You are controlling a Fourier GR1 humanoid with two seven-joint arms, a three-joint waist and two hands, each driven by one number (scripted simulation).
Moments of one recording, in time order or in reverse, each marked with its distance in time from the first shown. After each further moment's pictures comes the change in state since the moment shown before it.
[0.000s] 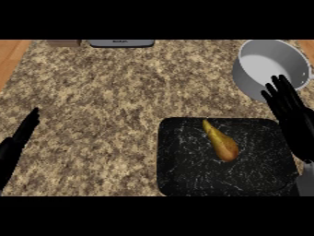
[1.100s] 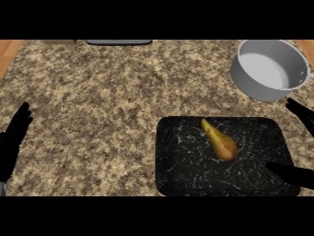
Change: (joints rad) left arm -0.021 -0.089 0.086 -0.044 0.004 0.102 0.187; right arm 0.221 -0.260 0.099 -0.166 0.821 -0.230 -0.259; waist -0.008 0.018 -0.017
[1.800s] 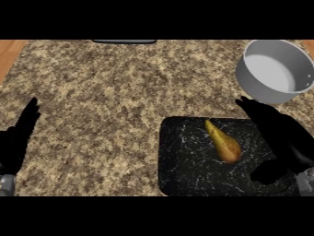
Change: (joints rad) left arm -0.051 -0.038 -0.011 0.026 -0.042 -0.003 0.016; right arm -0.311 -0.020 0.286 -0.050 0.171 0.510 0.668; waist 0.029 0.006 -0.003
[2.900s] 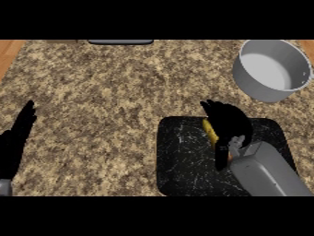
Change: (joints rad) left arm 0.039 -0.064 0.082 -0.056 -0.081 -0.062 0.039; right arm -0.240 0.325 0.083 0.336 0.137 0.298 0.237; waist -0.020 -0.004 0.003
